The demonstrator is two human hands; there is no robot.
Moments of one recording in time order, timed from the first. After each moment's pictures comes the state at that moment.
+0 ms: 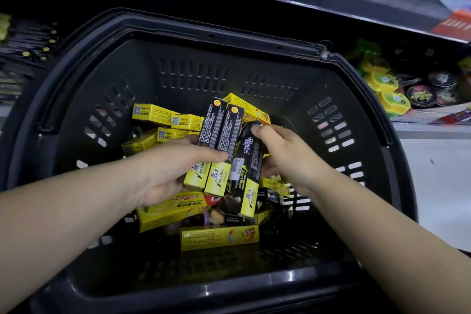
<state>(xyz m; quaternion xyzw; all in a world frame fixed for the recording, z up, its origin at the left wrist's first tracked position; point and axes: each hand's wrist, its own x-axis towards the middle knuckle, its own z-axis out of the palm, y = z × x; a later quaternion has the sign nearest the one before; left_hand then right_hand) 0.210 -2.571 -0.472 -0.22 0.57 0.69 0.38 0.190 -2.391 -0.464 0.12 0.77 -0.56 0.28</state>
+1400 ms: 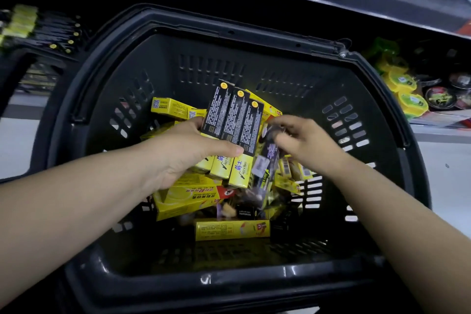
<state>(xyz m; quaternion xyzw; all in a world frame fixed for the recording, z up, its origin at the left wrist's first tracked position) 0.204 -2.581 -0.472 -0.20 0.67 0.64 0.32 0.170 -2.368 -0.477 -0.06 0.91 -0.35 0.20</state>
